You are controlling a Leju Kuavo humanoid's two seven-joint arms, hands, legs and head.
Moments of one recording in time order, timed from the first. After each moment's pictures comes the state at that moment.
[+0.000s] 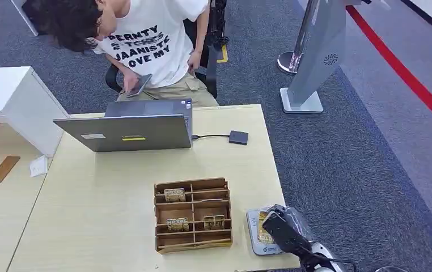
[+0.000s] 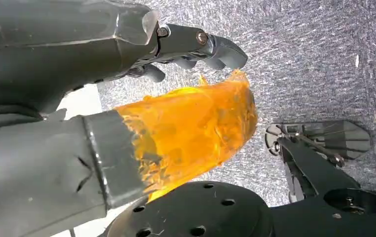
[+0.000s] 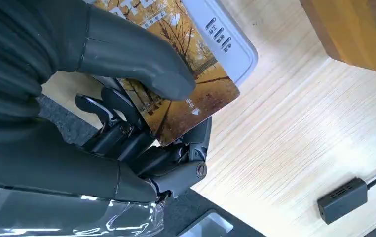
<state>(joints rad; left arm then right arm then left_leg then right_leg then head) -0.07 0.01 -0.79 -0.16 0.66 0.10 0.20 0.09 -0.23 0.45 -1.46 0.33 -0.08 0.01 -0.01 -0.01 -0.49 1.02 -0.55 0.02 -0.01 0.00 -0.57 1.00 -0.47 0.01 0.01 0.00</state>
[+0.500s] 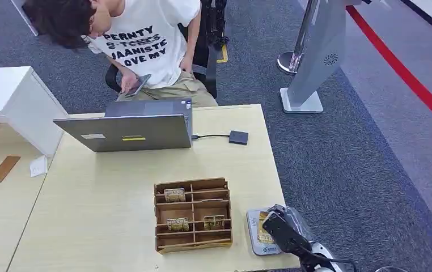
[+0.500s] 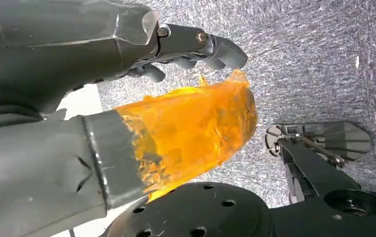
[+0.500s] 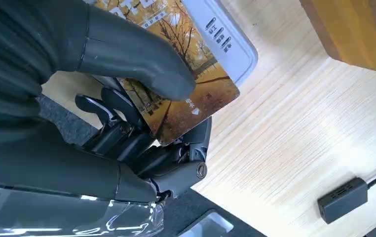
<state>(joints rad) -0.07 0.01 -0.80 -0.16 0.67 0.10 0.20 0.09 -0.23 0.45 -1.46 0.33 -0.08 0.01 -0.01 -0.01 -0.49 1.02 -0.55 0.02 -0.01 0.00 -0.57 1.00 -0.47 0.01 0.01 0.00</state>
